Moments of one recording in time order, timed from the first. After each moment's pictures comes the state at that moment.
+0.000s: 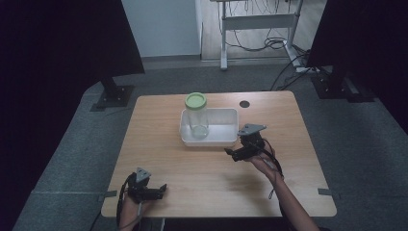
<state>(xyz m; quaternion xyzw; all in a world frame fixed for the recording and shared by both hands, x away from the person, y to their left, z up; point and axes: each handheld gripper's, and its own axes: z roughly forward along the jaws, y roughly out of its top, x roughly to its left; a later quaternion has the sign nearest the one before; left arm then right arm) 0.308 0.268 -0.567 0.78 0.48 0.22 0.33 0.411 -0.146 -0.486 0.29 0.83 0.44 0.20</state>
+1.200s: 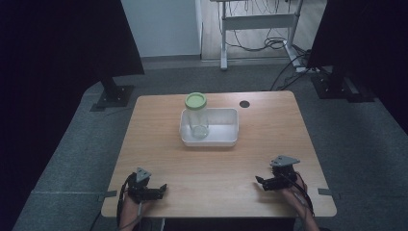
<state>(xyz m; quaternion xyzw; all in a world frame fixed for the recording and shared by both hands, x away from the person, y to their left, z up) 0.308 0.268 -0.567 0.78 0.48 0.22 0.33 0.337 -0.239 -0.567 0.39 0.81 0.39 0.19</state>
